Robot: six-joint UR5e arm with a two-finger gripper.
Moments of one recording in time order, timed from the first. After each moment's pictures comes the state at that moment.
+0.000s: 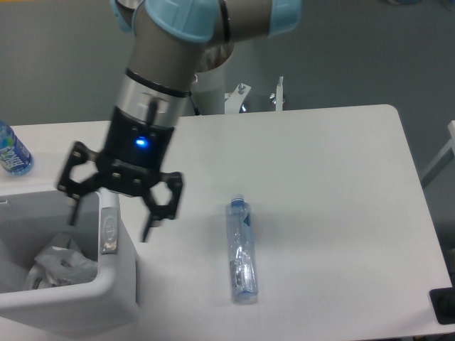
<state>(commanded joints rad) 2.32 -1.85 -1.34 -0.91 1.21 0.08</state>
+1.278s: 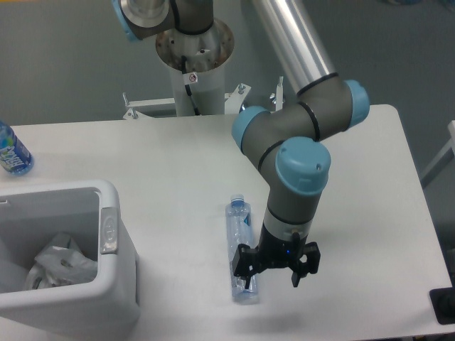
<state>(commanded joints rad) 2.45 -2.18 -1.41 -0.91 1.37 0.35</state>
